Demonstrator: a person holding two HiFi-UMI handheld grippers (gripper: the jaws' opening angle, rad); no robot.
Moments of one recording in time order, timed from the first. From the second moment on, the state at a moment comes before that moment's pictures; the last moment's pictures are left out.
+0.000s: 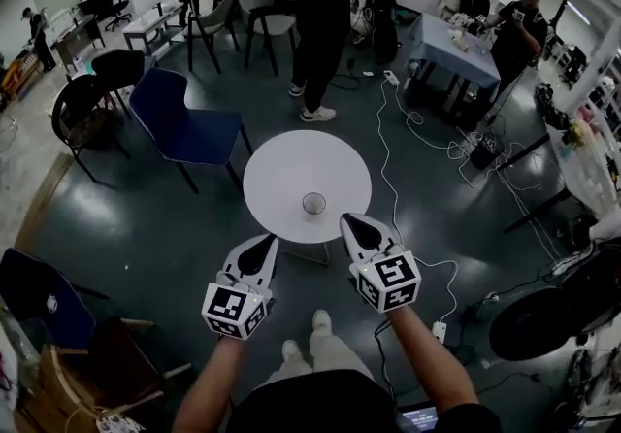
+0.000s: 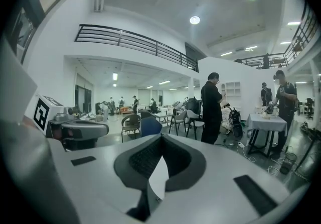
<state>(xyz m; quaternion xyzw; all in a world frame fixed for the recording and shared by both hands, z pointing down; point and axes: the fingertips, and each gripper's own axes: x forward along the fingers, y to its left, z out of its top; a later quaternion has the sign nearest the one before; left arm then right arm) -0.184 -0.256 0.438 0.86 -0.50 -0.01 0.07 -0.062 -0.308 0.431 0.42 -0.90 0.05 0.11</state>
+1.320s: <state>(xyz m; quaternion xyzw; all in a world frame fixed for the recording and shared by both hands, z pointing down) -0.124 -0.222 0.409 0.88 -0.47 0.02 0.04 -0.007 -0.245 0.393 0.42 -0.90 0.06 0.07</state>
